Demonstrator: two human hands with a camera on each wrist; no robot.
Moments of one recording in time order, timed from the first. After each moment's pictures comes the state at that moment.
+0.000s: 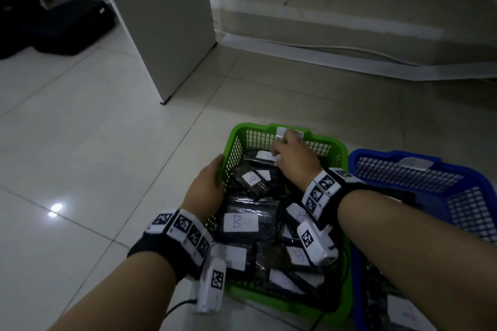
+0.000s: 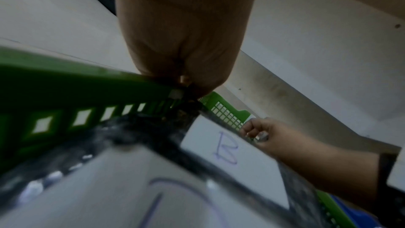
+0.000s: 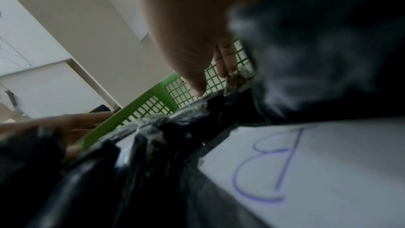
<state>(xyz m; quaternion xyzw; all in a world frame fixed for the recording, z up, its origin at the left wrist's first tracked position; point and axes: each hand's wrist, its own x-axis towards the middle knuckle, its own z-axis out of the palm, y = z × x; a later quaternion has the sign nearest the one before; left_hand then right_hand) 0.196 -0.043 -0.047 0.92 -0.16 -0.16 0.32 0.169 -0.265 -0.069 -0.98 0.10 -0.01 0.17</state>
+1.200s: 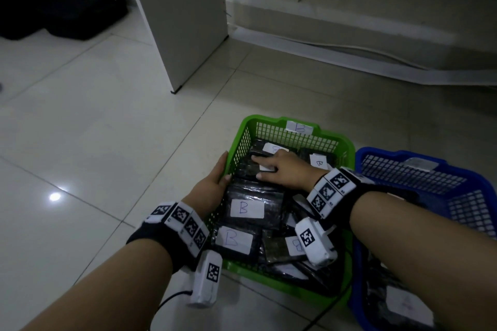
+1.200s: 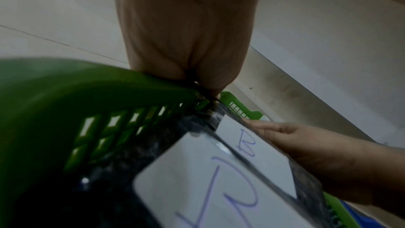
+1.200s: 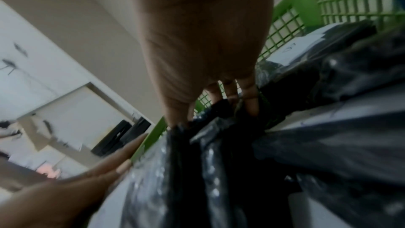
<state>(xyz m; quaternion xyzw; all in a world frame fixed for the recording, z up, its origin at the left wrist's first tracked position) 0.183 -0.020 -0.043 0.87 -0.14 -0.29 0.37 0.160 -0.235 -0.057 -0.95 0.02 0.21 0.22</state>
